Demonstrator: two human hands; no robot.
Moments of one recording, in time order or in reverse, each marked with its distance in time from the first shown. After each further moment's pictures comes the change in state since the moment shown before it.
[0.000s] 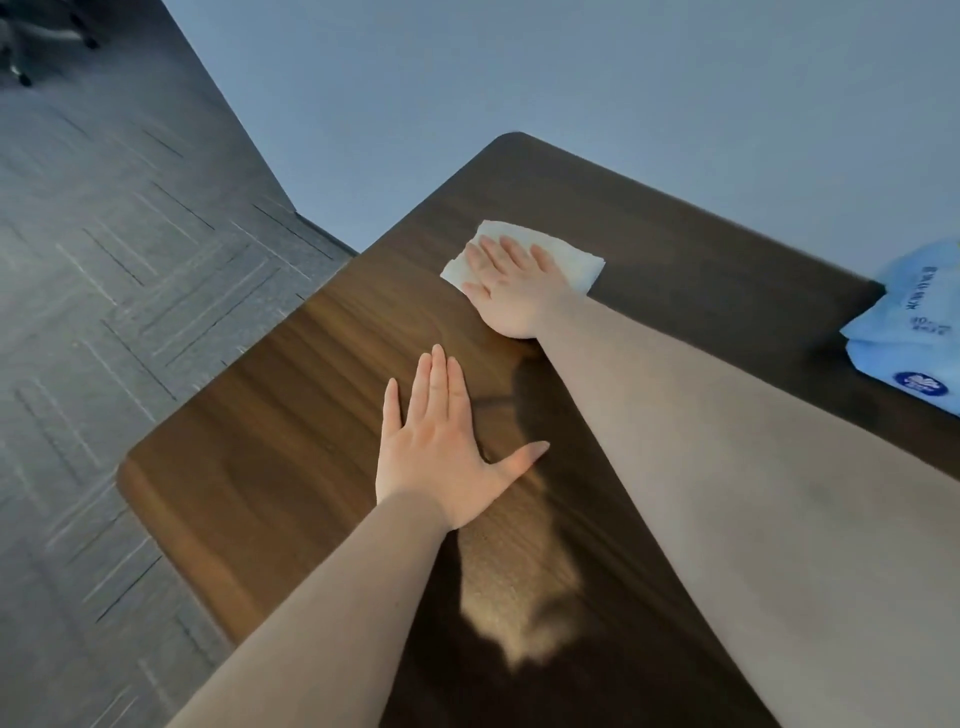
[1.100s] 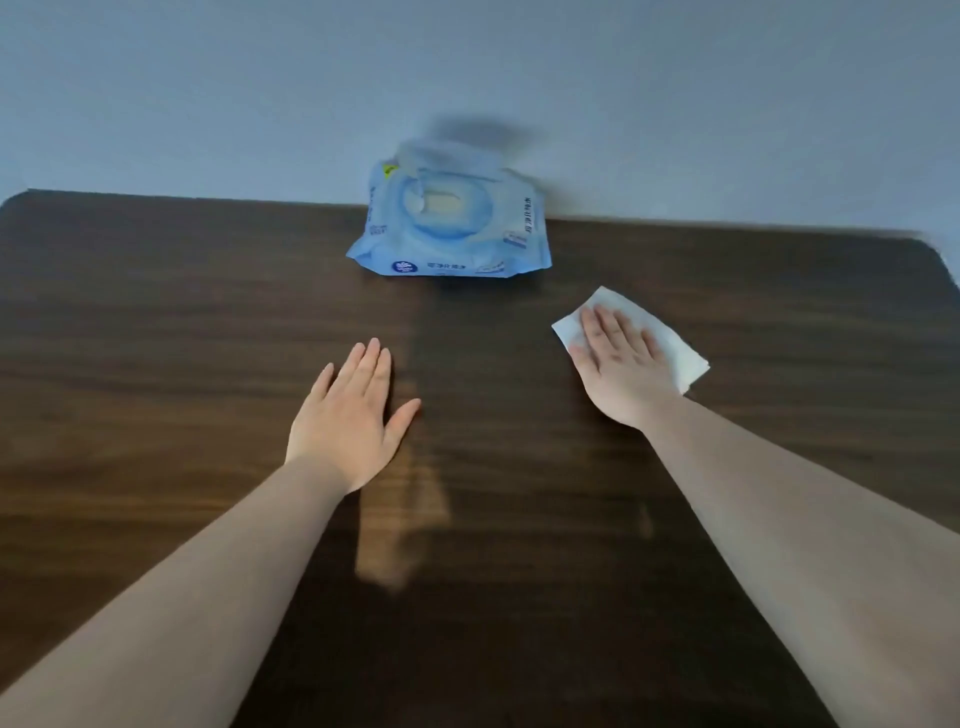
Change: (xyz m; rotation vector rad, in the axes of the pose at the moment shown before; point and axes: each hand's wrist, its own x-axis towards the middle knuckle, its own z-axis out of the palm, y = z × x) left_hand -0.051 0.219 0.007 0.122 -0.126 0.740; right_hand -0.453 0.230 0.077 0.303 0.069 0.947
